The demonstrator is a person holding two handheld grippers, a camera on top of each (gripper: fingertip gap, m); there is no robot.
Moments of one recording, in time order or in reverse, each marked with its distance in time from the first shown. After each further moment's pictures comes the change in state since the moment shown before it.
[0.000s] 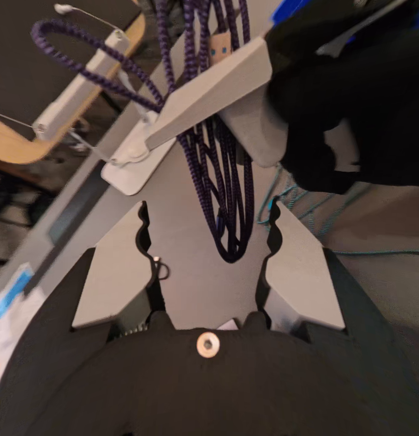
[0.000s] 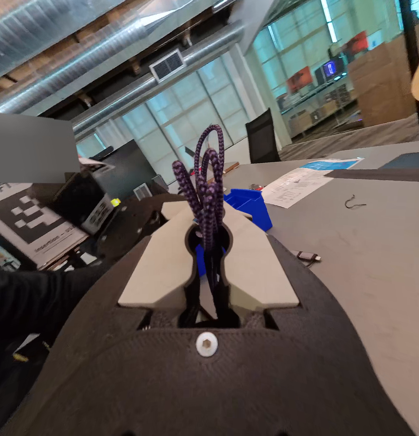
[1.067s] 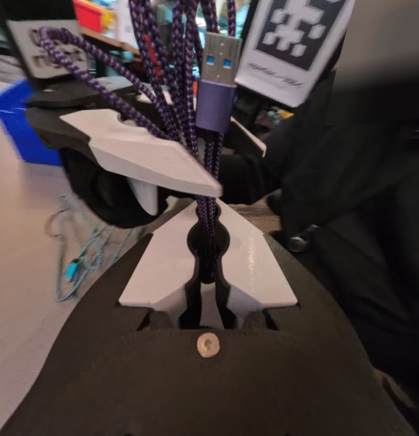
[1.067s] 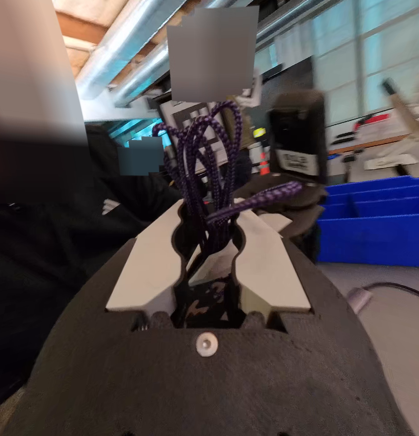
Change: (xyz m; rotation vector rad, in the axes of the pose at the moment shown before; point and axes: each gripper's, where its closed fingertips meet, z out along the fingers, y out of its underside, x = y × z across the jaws) left arm 0.096 -0.036 -0.096 0.404 1.183 -0.270; right arm -0.112 0.037 -0.018 -0.306 -0.763 -0.047
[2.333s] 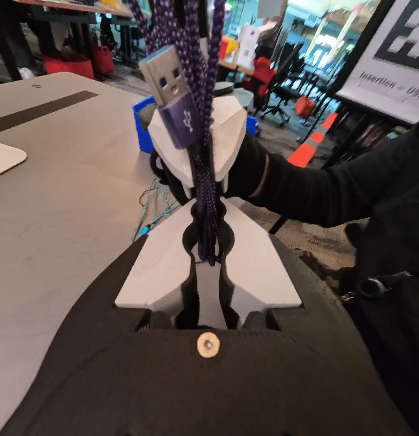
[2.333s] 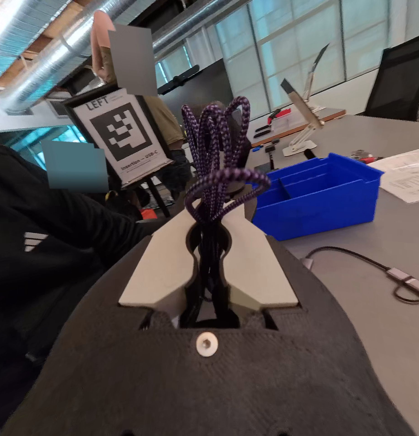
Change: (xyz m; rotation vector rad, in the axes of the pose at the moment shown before) left arm -0.034 0.003 -0.030 0.069 -0.472 -0.010; right arm 0.043 0.001 0.004 0.003 0.347 0.025
